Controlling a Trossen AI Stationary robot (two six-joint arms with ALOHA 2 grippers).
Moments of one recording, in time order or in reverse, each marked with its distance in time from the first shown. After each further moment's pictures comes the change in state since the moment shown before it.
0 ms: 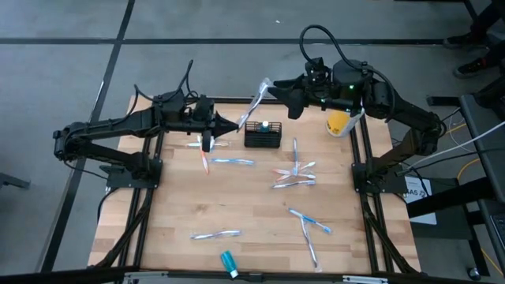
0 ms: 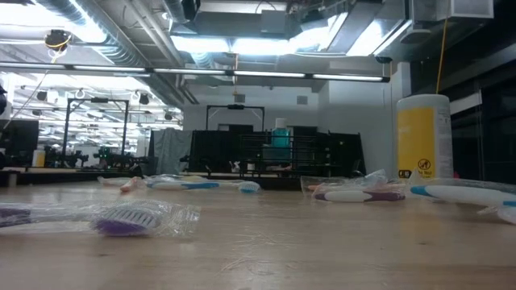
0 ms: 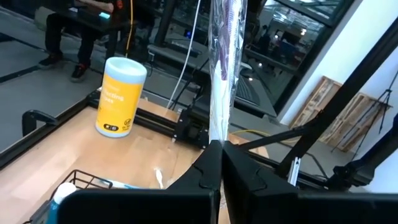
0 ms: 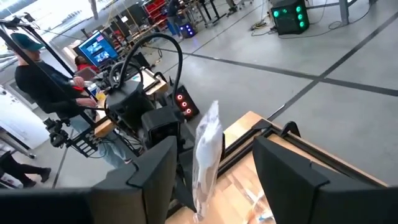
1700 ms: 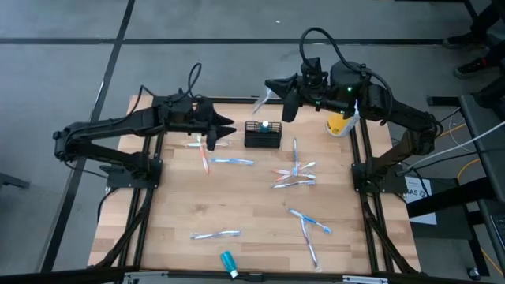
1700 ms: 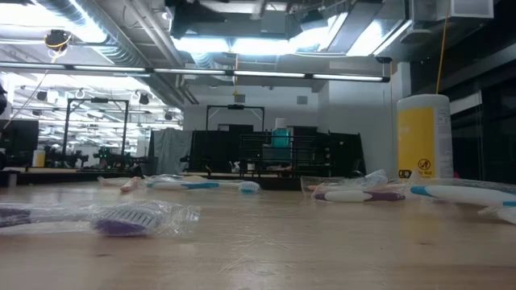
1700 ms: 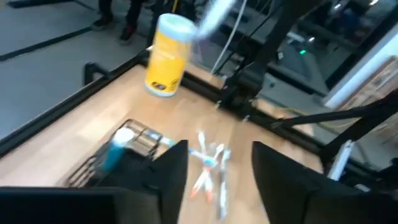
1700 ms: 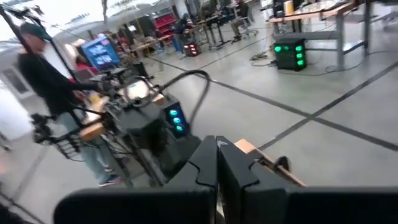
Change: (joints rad) left arm 0.028 -0.002 -0.001 -0.218 -0.119 0.003; right arm 0.021 0.029 0.000 0.107 0.058 -0.190
